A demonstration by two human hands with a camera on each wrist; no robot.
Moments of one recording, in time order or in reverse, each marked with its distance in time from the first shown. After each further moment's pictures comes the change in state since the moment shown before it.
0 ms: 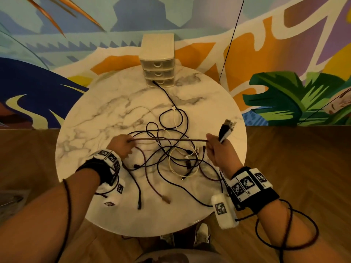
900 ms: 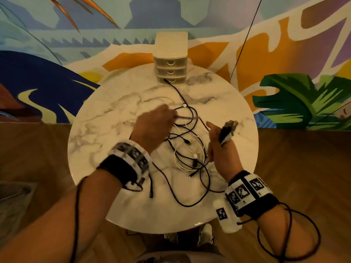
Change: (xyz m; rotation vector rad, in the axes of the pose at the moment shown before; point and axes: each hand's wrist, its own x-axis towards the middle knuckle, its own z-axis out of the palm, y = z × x) left_hand -0.055 0.096 -0.017 0.404 0.435 0.648; right_hand -0.016 -0.004 0.039 -0.122 0.068 -0.215
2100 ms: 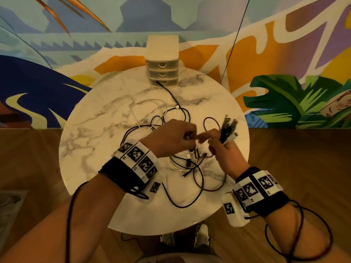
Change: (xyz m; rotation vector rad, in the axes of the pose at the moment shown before) left_hand 0.001 0.055 -0.019 -0.436 -0.466 0.113; right_hand -0.005 -0.010 -0.032 -0.113 -0.153 -0.165
